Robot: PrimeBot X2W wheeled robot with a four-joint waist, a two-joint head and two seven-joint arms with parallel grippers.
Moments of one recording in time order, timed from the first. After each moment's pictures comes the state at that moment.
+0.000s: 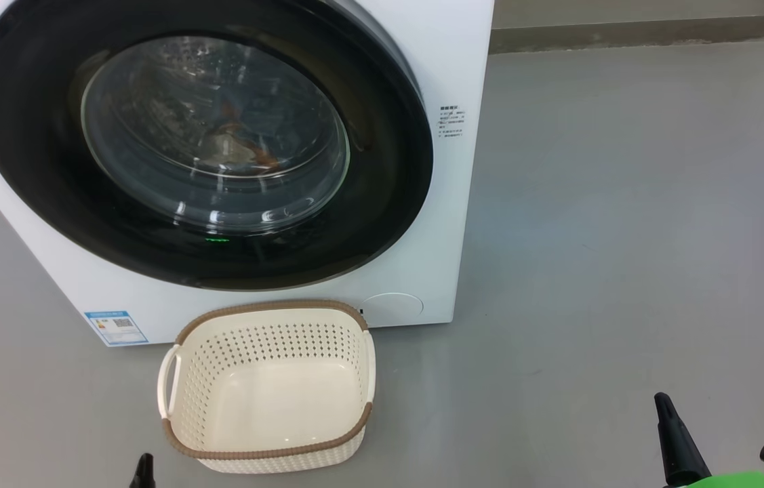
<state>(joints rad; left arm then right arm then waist) 0.10 0.02 0.04 0.23 -0.87 -0.10 -0.09 0.06 -0.03 -0.12 0.22 0.79 0.14 -0.09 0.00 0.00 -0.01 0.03</state>
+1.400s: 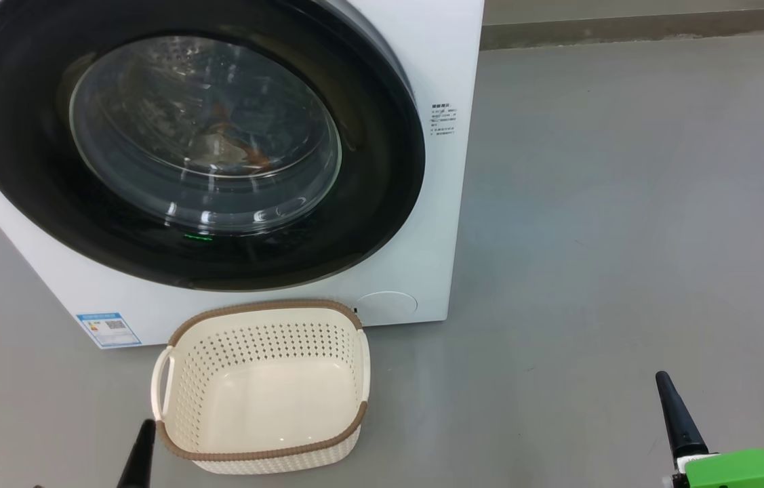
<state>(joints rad) 0.01 0.02 0.06 0.25 -1.31 -0.11 0.03 -0.01 -0.03 -0.13 0.25 1.28 0.13 0.03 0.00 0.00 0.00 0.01</state>
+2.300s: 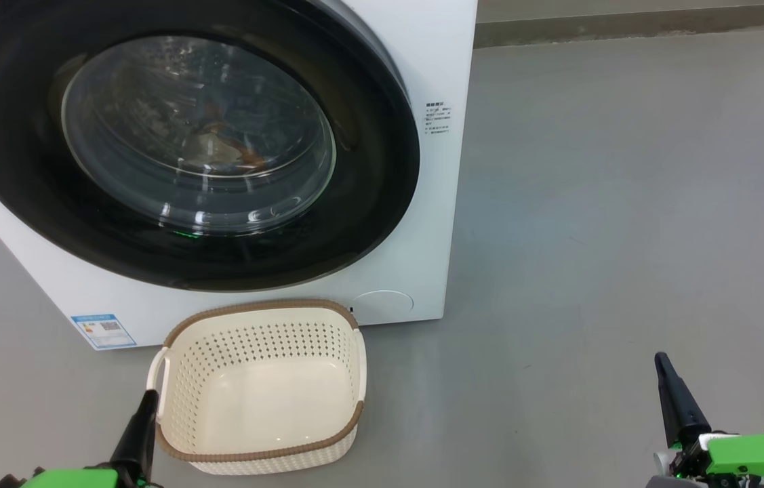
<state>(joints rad) -0.05 0.02 0.08 0.26 -1.58 -0.12 0.10 -0.05 -0.04 -0.14 0.27 1.58 0.13 0.10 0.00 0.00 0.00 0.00</state>
